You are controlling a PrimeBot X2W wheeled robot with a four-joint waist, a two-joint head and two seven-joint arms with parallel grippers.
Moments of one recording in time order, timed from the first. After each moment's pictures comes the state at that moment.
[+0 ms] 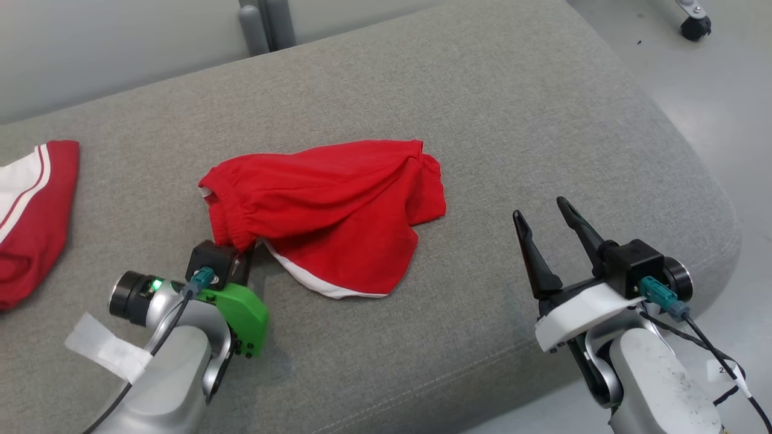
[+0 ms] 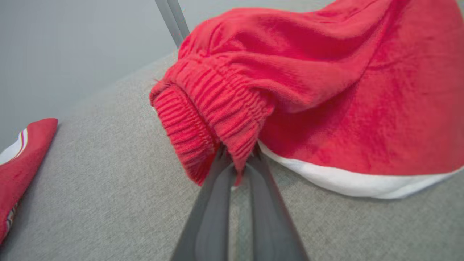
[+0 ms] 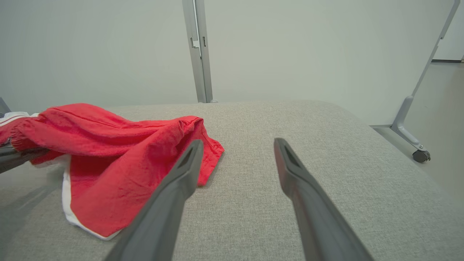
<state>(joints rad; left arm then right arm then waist) -0.51 0.18 -0.68 0.79 -0.39 0.06 -0.25 -0.16 -0.08 0.29 0.23 0.13 0.04 -0.25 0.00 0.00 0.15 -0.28</state>
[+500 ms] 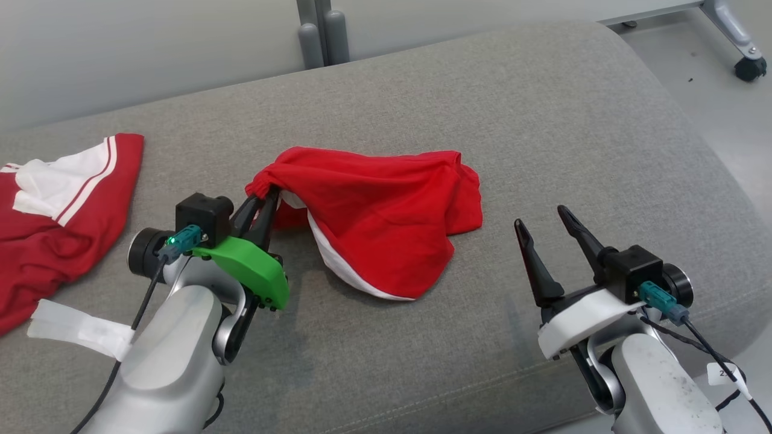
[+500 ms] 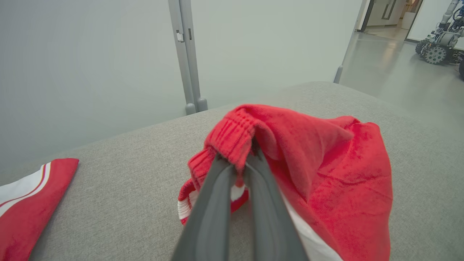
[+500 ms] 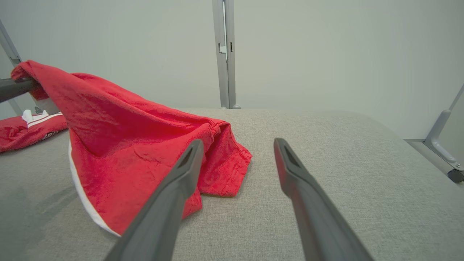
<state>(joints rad) -0.54 0.14 -0.57 0.58 -0.50 -0.02 -0.25 -0.15 -0.09 0.28 0.25 0.13 0.05 -0.25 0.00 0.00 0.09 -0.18</state>
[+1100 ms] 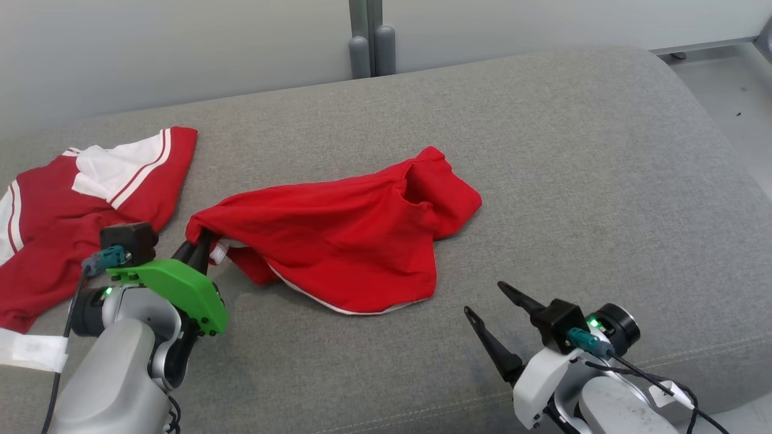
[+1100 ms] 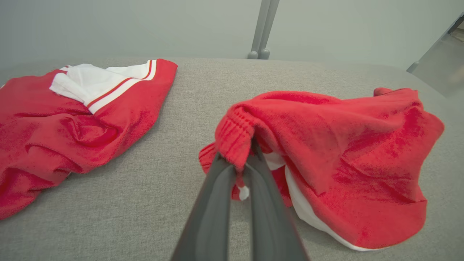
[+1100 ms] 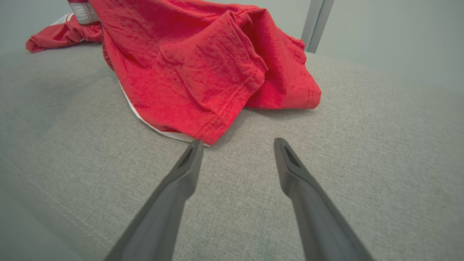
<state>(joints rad) -0.46 0.22 -0.45 0.60 -0.68 -0.02 -0.06 -0.16 -0.13 0.51 0.43 0.09 0.12 -0.24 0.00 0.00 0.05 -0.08</state>
